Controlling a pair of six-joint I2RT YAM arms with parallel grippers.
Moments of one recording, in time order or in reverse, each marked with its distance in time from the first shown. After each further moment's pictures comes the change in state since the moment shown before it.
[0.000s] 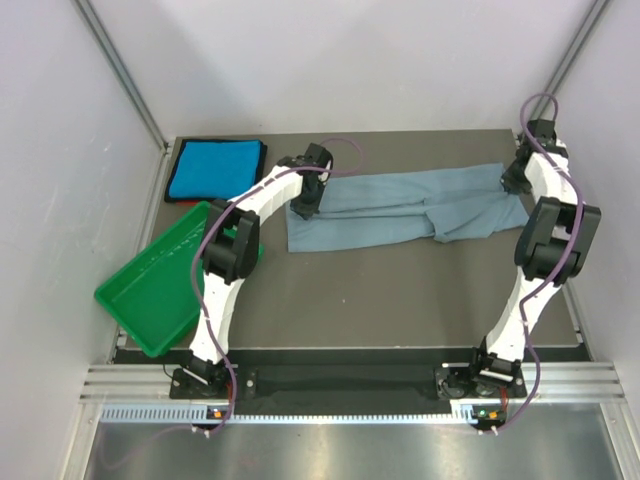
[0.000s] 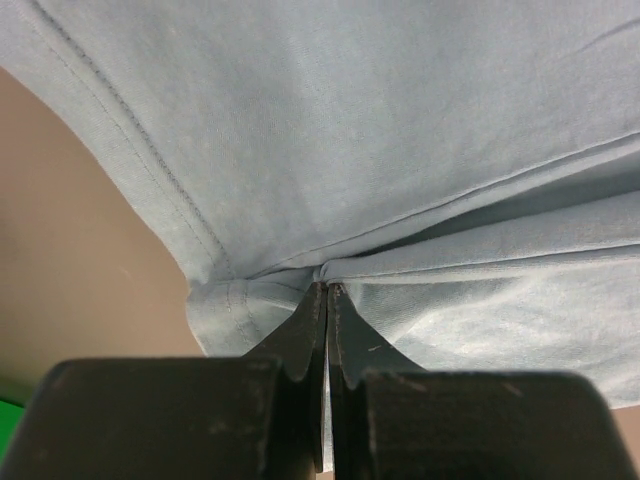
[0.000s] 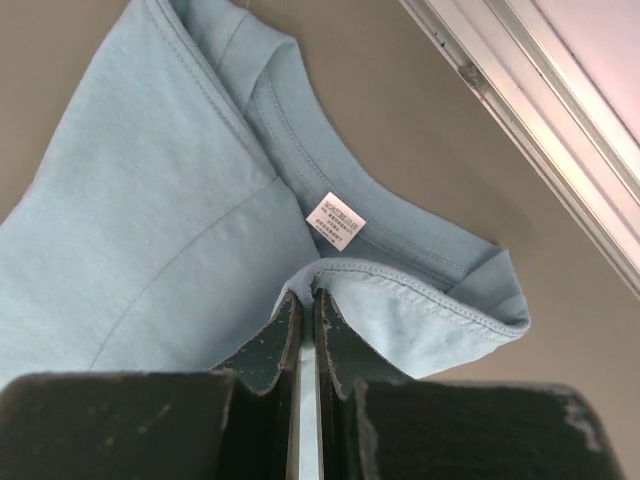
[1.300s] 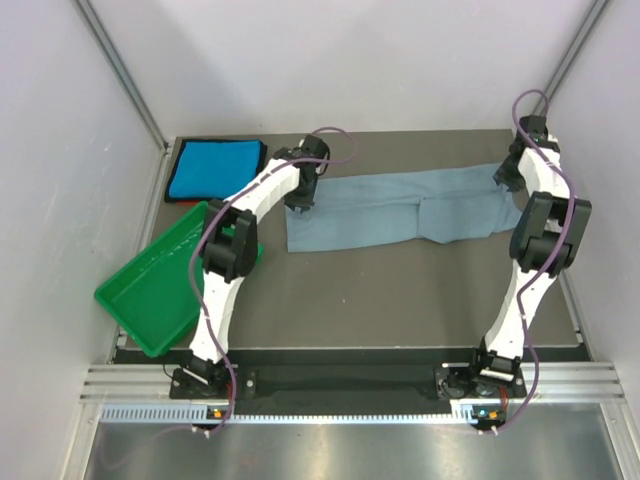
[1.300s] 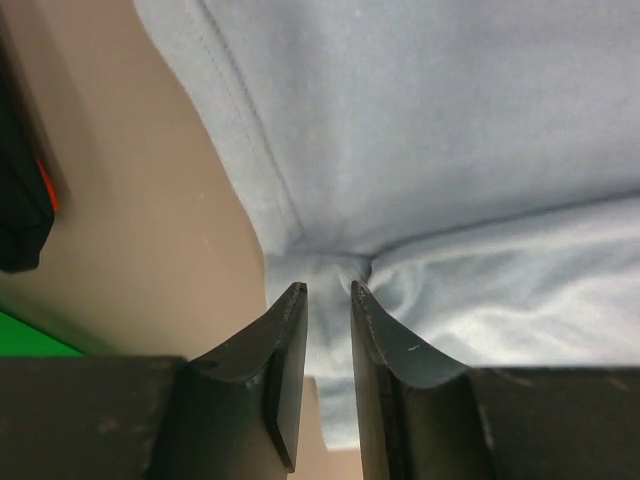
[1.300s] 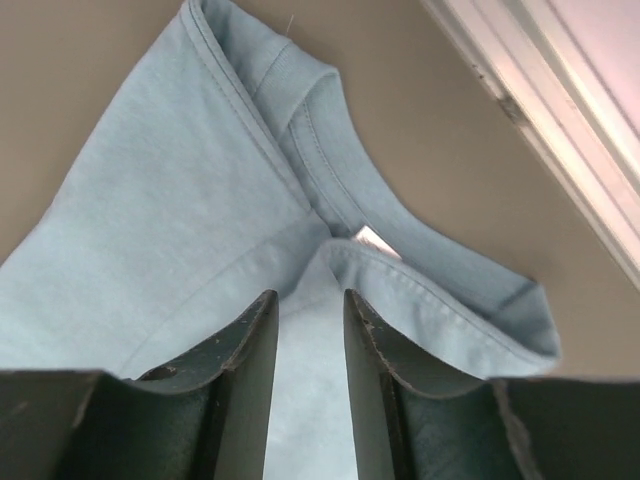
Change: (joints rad) left arm 0.013 0.021 0.108 -0.106 -0.118 -0.064; right arm 0.034 0.111 0.122 -0.012 0.011 -0.014
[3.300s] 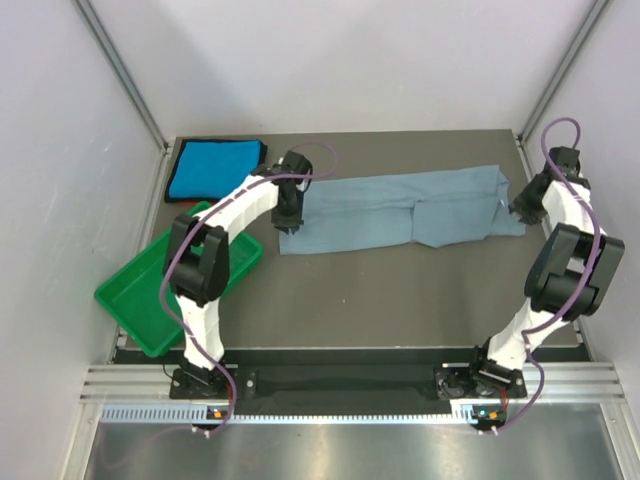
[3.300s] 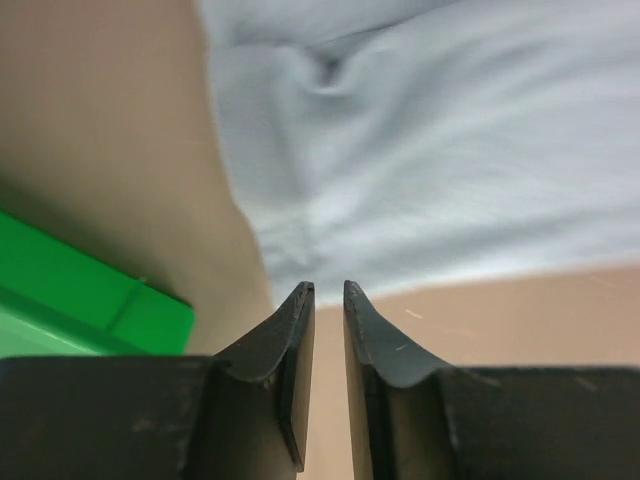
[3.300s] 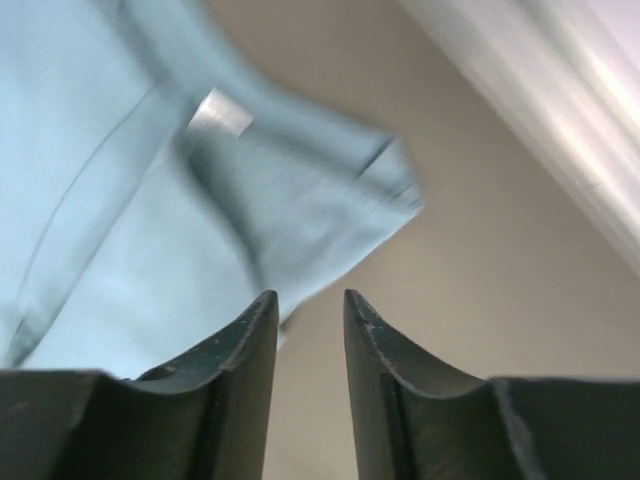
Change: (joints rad) left arm 0.006 -0.307 -0.446 0.063 0.093 -0.148; right arm -0.134 -0.364 -0.455 0.057 -0.095 -0.001
